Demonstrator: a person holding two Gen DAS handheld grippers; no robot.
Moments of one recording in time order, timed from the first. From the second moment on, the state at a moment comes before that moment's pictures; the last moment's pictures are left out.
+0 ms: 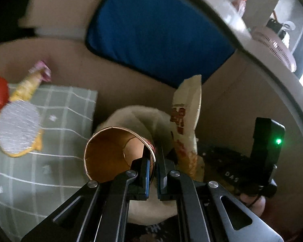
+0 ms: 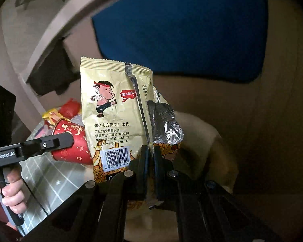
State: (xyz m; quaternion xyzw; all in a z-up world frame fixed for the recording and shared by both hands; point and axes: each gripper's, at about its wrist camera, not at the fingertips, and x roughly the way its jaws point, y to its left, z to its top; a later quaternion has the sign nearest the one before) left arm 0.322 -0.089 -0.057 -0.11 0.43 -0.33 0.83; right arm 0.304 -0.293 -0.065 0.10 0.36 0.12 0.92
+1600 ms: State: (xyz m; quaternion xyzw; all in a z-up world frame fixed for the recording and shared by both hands) left arm 0.290 0.066 -0.032 -0.16 0.33 -0.18 0.91; right arm 0.280 -0.278 -0.053 0.11 0.33 0.07 0.94
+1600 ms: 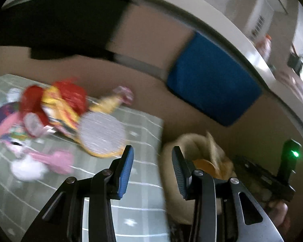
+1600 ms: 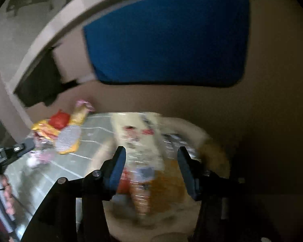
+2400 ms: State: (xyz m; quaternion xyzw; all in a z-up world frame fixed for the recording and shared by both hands) left arm 0.362 0.202 -0.073 -0.22 0.30 -0.11 0.92; right arm 0.428 -0.043 -0.069 0.01 0.39 0.18 0.90
